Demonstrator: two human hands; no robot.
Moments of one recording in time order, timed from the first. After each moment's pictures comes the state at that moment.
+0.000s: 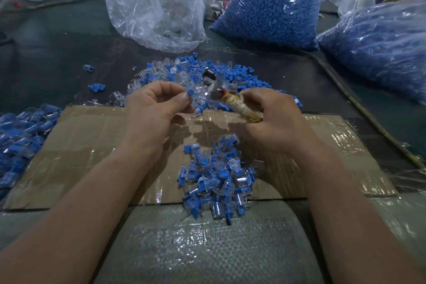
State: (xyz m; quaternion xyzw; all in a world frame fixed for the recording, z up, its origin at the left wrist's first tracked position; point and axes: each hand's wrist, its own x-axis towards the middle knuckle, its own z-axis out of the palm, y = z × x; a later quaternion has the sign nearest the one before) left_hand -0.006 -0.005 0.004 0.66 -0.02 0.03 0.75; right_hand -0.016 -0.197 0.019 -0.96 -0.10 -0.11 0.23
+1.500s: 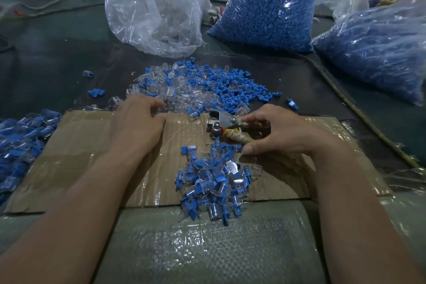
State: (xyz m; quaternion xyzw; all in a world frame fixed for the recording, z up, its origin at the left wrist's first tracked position) left_hand 0.023 0.019 -0.016 0.95 0.00 0.11 0.30; right_hand -0.014 -0.228 0.023 -0.97 -0.08 0.13 0.21
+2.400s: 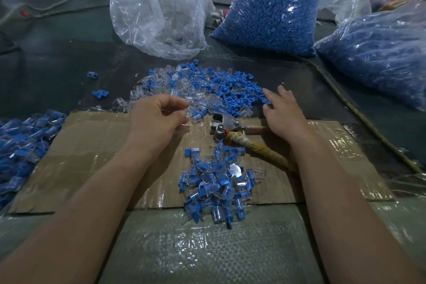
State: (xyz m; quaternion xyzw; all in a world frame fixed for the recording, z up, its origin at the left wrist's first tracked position) left_hand -0.003 0.001 0.003 0.79 -0.04 0.05 0.61; right_hand 0.029 -0.234 -0.007 -0.98 0.11 -0.01 0.18
